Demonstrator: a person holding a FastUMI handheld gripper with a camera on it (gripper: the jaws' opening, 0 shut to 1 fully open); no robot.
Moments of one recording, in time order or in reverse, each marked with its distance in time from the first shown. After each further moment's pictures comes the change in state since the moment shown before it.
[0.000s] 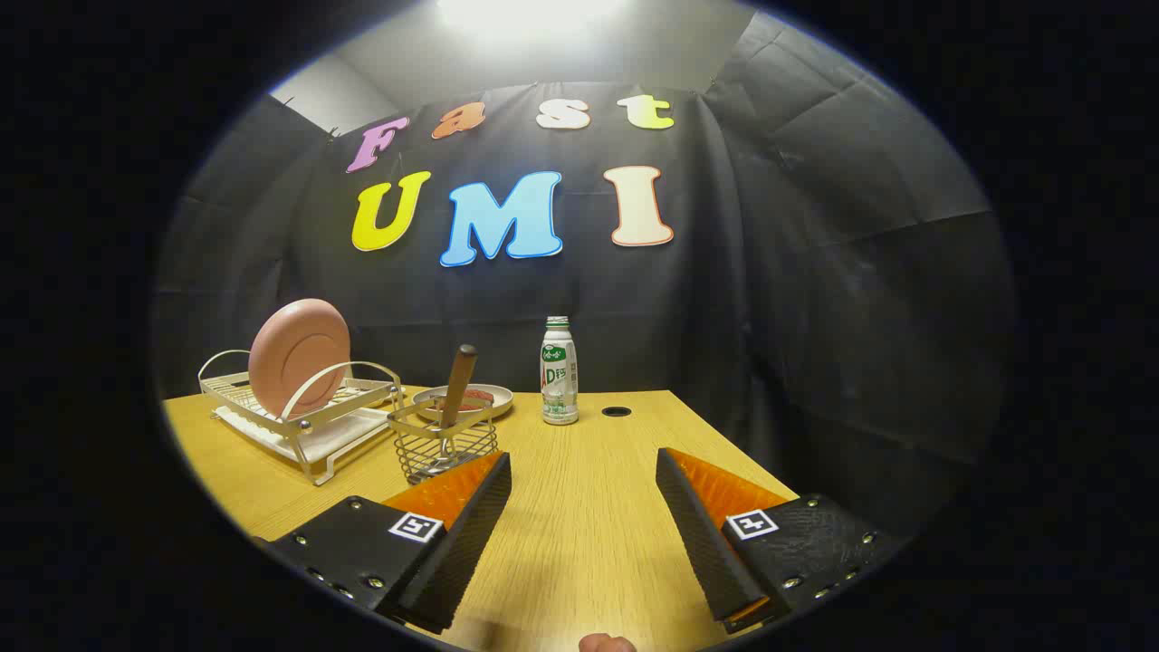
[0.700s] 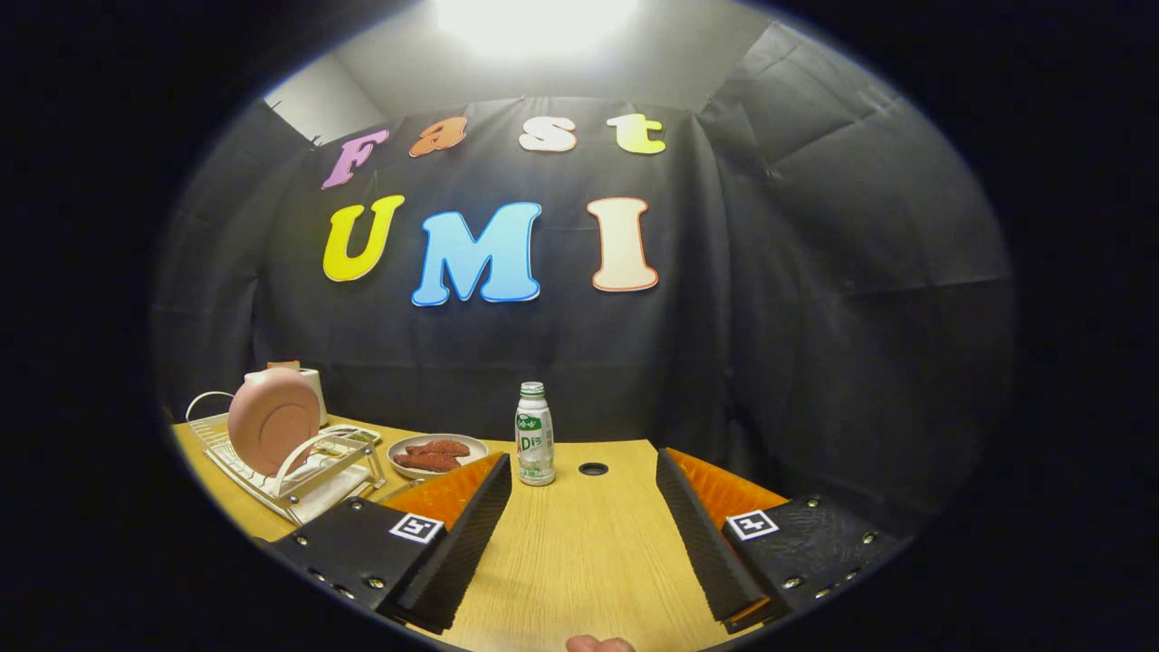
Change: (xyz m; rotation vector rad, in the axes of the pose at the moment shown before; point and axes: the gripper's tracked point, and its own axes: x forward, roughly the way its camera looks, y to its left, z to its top) arm -0.002 -0.002 0.128 -0.020 -0.054 -0.072
